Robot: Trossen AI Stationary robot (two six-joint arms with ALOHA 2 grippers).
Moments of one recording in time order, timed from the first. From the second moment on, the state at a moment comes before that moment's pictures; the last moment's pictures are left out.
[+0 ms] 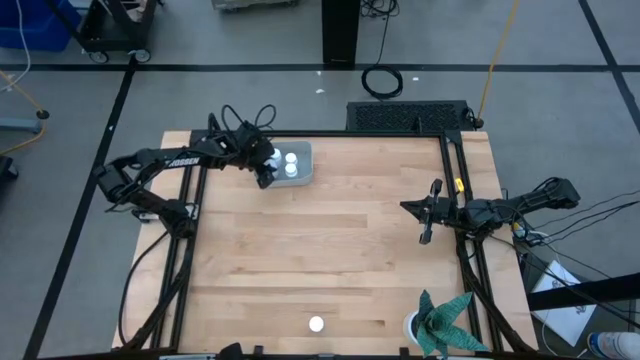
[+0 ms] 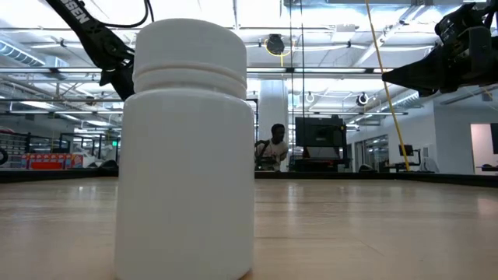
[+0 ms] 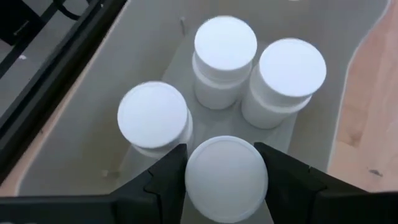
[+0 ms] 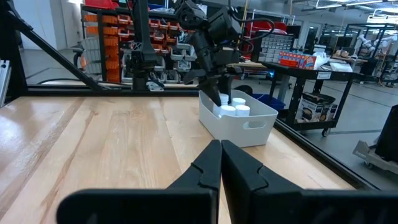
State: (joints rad) left arm 0.72 1.44 0.72 -0.19 0.18 0.23; right arm 0.30 0.16 0.04 0.15 0.57 -0.07
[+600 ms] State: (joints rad) left arm 0.72 1.44 0.72 -0.18 0.18 0.20; right arm 0.30 0.16 0.04 0.15 0.57 -0.07
